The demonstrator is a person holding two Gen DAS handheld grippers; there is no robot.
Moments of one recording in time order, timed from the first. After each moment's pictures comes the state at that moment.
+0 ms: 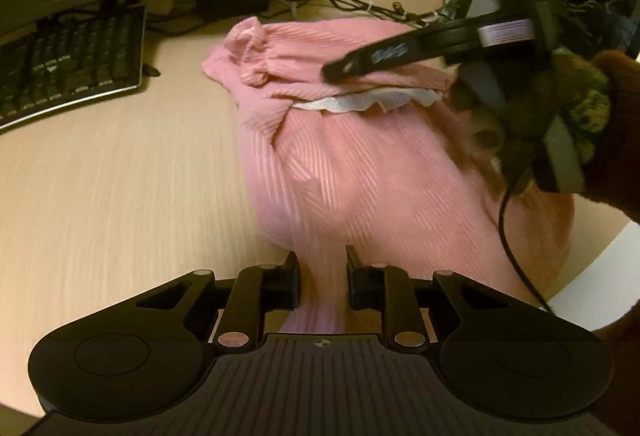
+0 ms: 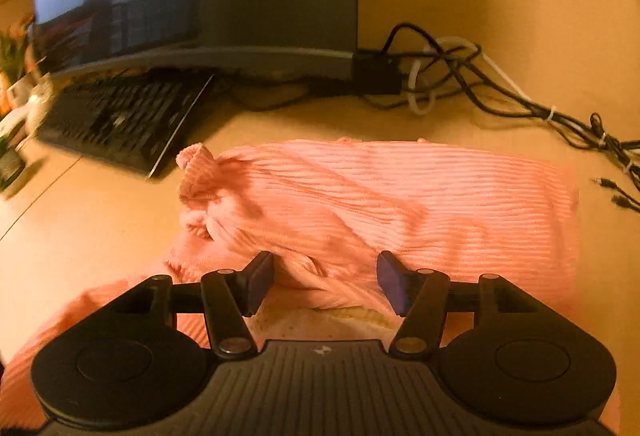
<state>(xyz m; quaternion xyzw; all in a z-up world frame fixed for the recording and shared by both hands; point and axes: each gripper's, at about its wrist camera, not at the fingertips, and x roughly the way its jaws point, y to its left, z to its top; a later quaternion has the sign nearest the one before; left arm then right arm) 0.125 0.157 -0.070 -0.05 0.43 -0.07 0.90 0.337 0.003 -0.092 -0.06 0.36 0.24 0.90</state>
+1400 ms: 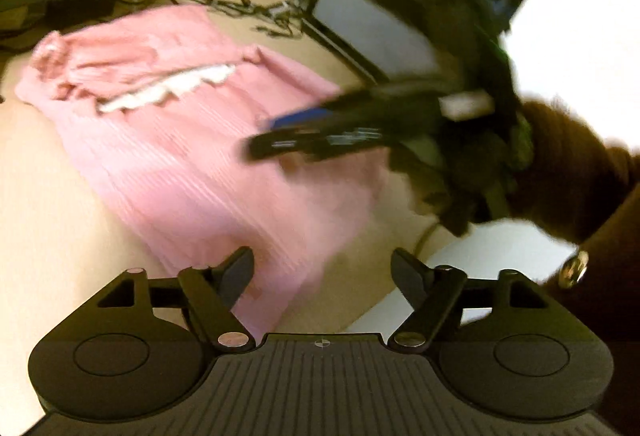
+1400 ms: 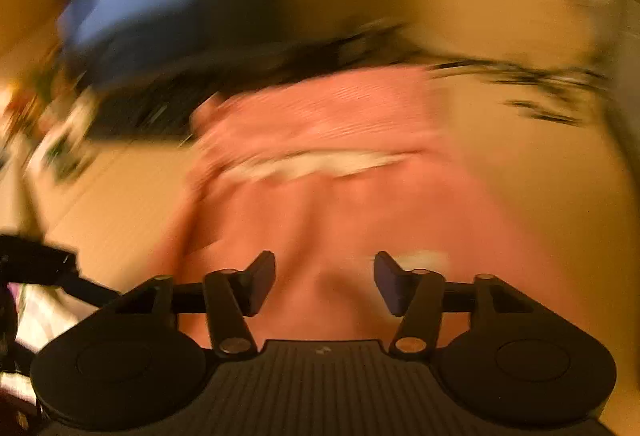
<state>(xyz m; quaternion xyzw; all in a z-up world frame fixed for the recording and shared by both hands) 0.120 0.108 -0.042 -0.12 0.42 -0.28 0.86 0.240 -0.180 -0.068 0.03 0.37 0.24 0.90</state>
